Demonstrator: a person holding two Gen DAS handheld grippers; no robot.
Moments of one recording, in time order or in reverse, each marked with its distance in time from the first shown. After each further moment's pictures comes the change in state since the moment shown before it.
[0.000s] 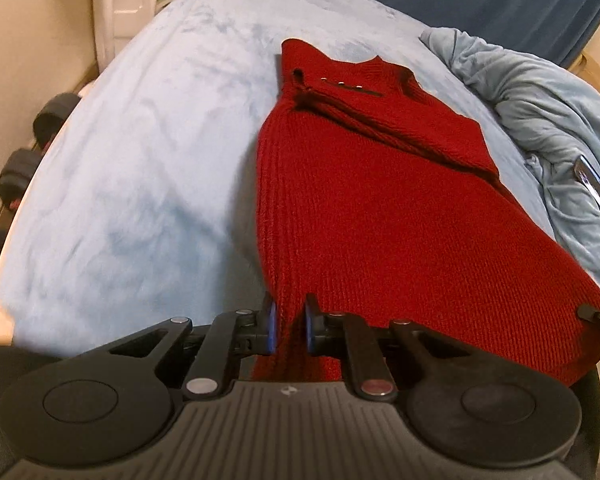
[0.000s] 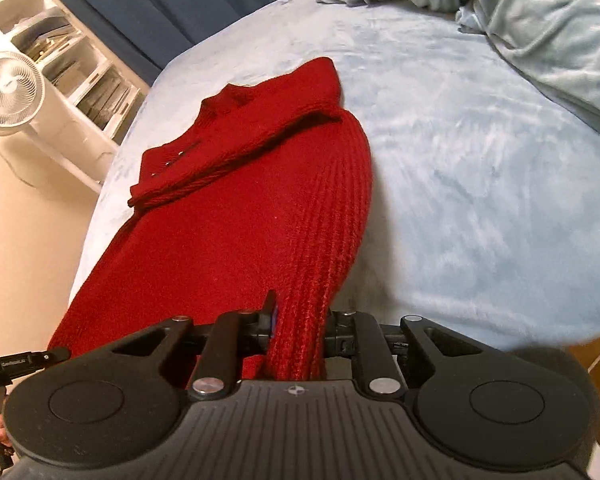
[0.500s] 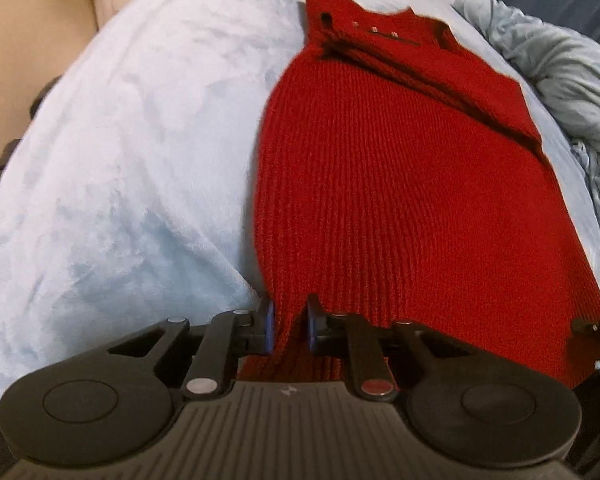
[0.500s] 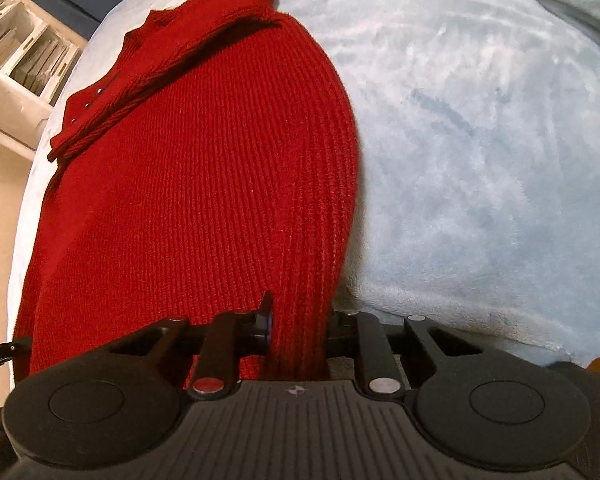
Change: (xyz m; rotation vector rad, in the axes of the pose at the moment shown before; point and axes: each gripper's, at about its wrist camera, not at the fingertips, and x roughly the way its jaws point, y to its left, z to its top) left arm 0.098 0.004 0.049 -0.005 0.080 0.079; right arm 0.120 -0.050 0.016 0.062 0.165 -0.123
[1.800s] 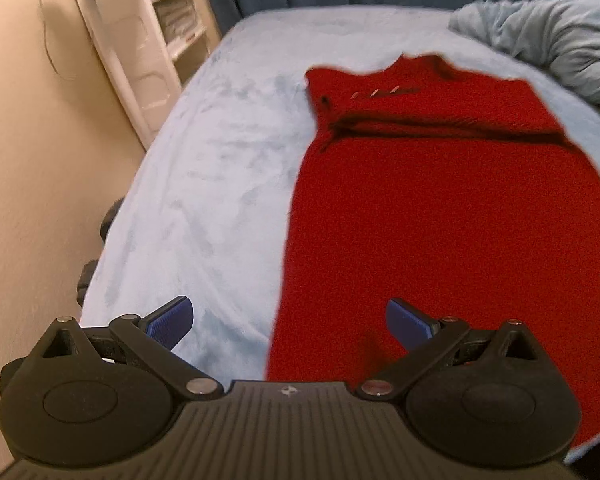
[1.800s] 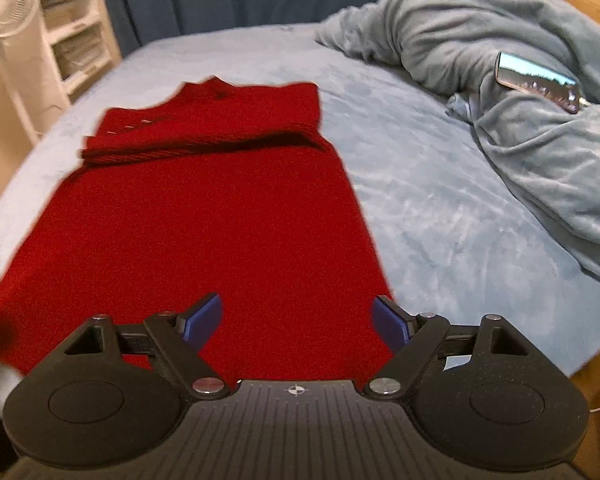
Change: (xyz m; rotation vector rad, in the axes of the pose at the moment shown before) left arm -0.011 -0.048 0.008 0.235 -0.237 0.296; right arm -0.057 0.042 0.014 -0.333 -0.362 -0.242
